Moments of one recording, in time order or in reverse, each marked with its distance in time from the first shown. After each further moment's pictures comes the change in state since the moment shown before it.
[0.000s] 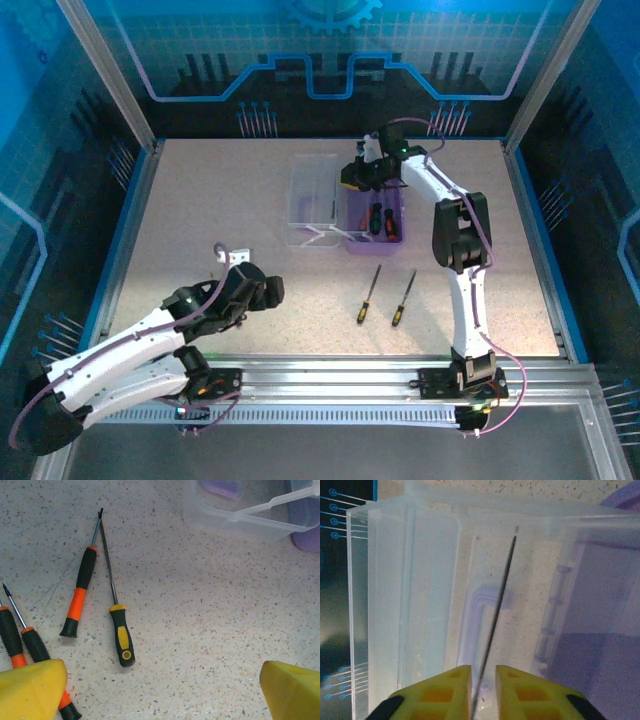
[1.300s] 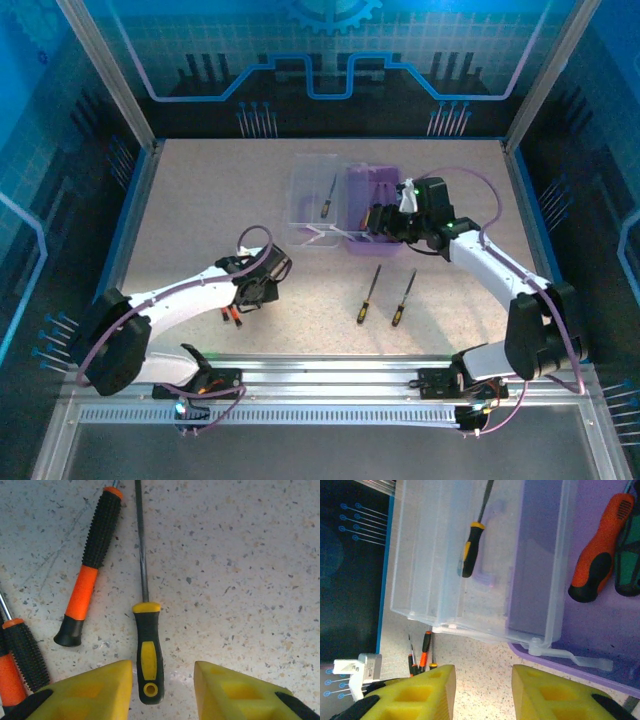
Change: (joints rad) left arm 0.156 0.500 0.098 0.038 0.086 -0.027; right arm 0.034 -0.936 -1.063 0.377 0.210 0.197
